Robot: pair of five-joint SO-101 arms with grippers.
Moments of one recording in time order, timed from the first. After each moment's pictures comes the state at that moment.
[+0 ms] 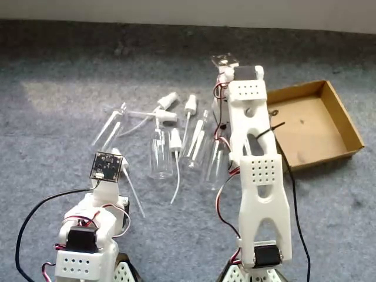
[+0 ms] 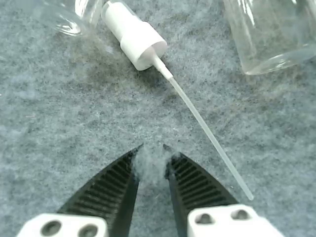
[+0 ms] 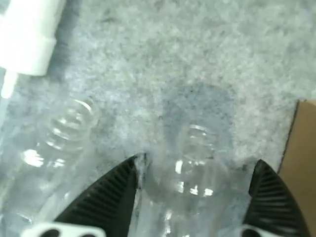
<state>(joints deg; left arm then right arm) -1.8 -103.8 96.0 75.6 1.1 -10.1 62.7 -67.6 100.0 13.6</state>
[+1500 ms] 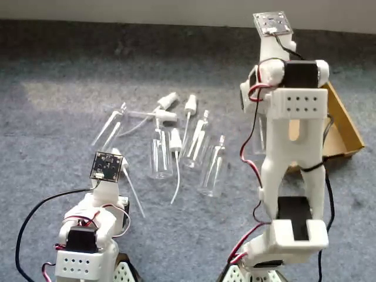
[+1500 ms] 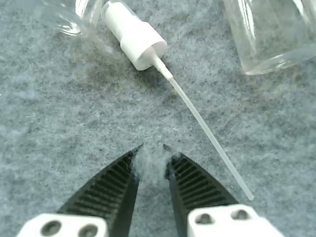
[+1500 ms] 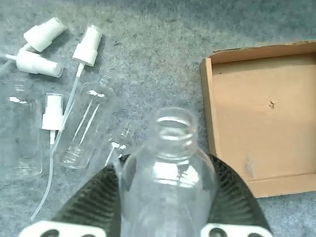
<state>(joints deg) -1.8 -103.8 96.0 75.6 1.1 -5.7 1.2 -30.2 100.0 9.5</state>
